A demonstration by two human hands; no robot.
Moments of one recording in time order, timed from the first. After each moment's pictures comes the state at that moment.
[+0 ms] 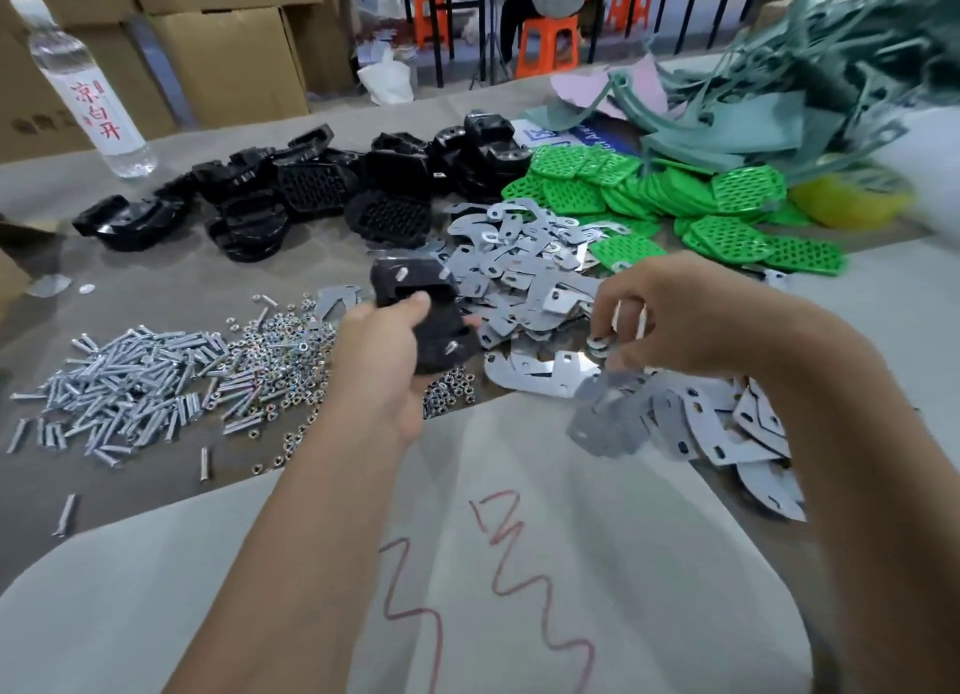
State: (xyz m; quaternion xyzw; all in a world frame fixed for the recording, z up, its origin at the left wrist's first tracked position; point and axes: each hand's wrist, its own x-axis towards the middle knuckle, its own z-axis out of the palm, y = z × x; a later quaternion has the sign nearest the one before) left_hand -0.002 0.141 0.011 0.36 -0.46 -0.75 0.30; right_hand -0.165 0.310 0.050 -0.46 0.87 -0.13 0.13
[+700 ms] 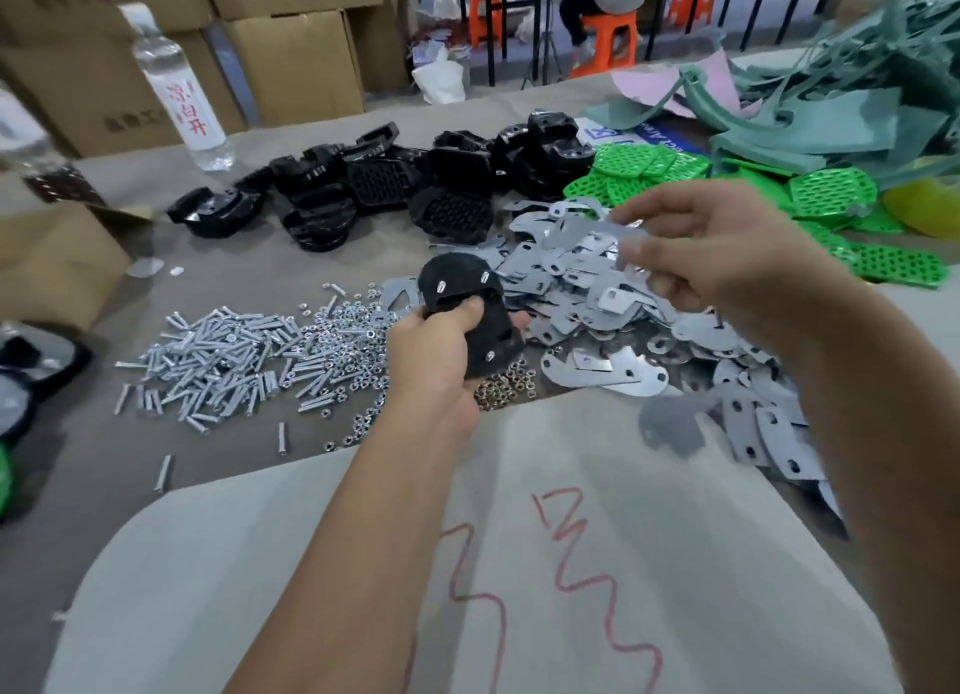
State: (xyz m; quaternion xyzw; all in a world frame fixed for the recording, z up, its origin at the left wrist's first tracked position) left_hand 0.002 0.127 -0.009 0.38 -0.40 -0.77 0.33; right_hand -0.164 0.271 0.048 -0.37 0.70 -0.57 0.22
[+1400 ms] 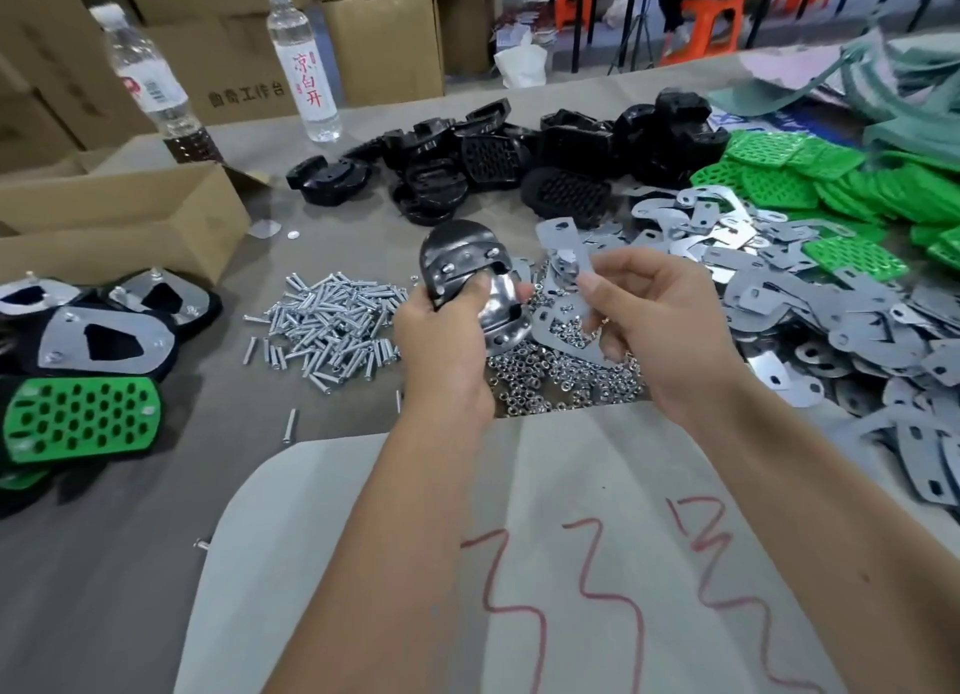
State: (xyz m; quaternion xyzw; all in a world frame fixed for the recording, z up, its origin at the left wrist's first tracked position) left_hand 0.064 0.081 -0.010 0.39 -0.40 -0.70 0.44; right_hand -0.061 0.175 -0.017 -0.32 0.59 -0.70 0.26
